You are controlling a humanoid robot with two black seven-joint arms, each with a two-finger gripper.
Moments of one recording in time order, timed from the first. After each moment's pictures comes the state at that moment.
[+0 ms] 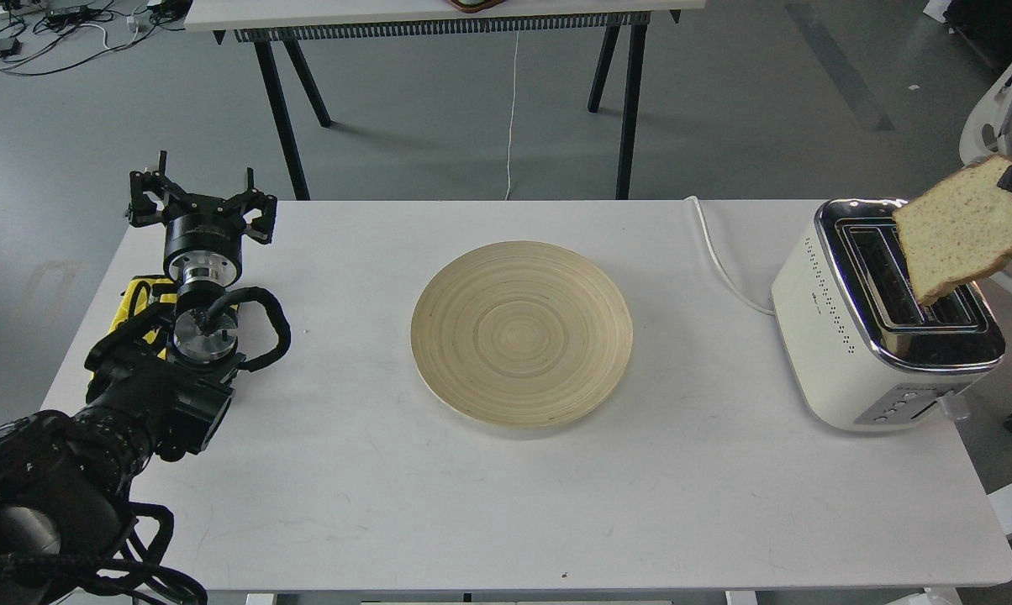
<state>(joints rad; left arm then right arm) -0.82 0.07 -0.61 -0.22 -0.67 -0.49 -0.47 1.14 -1.36 -0.05 1.46 -1.10 -0.03 0.13</state>
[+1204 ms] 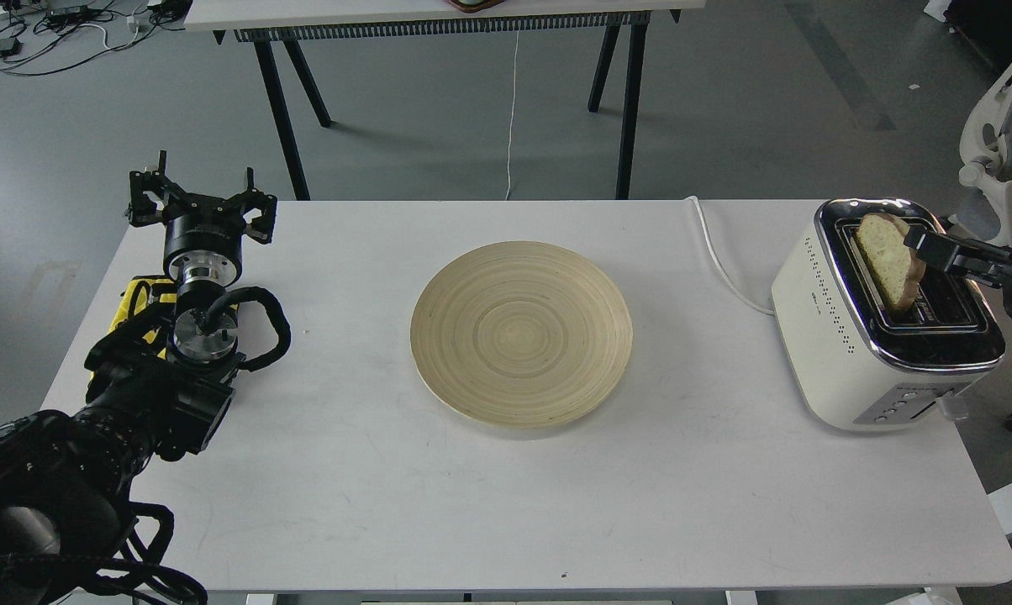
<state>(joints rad) -0.82 0.07 -0.61 -0.22 -0.67 -0.49 -0.47 1.05 -1.19 -0.09 1.38 -1.09 -0.09 0.12</state>
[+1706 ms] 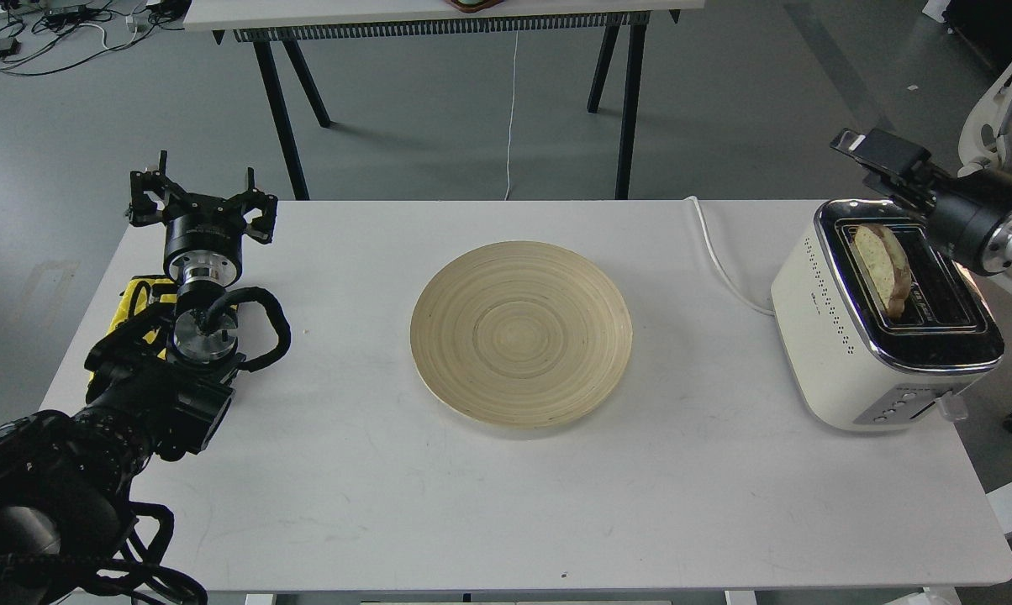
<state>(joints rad) -0.82 0.08 -0.61 -0.22 -0.67 -0.49 -0.47 1.04 -0.99 0.09 1.40 -0.65 -0.09 0.24</state>
